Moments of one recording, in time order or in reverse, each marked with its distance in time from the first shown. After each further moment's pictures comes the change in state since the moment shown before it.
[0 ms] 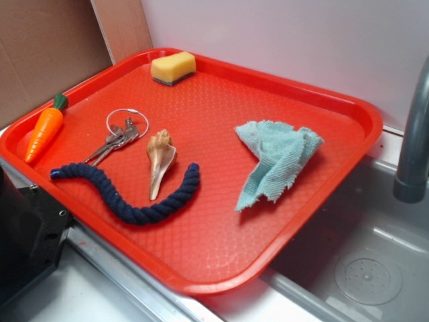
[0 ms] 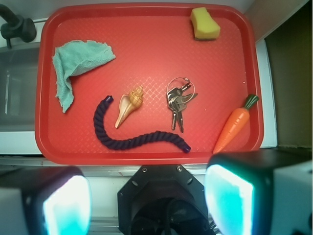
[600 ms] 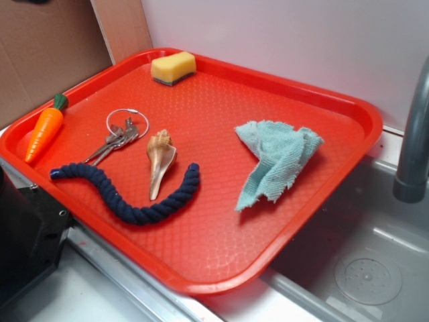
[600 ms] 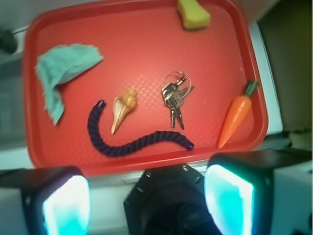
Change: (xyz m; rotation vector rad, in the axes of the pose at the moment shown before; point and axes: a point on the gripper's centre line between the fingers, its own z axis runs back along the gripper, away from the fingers) arm 0.011 0.001 -0.026 0.013 0.011 0.196
